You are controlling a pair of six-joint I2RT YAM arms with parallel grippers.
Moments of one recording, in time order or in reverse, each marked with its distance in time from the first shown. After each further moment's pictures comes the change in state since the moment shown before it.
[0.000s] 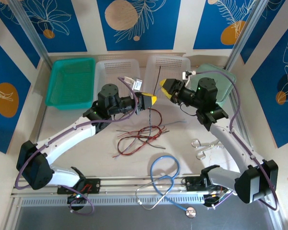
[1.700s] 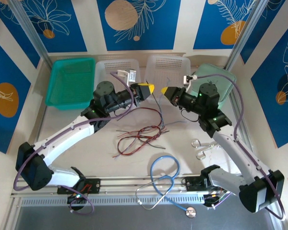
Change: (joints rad) left arm 0.008 -0.028 0.059 0.019 -0.152 -0.025; right arm 0.027 -0.146 -0.024 -0.110 0.103 -0.123
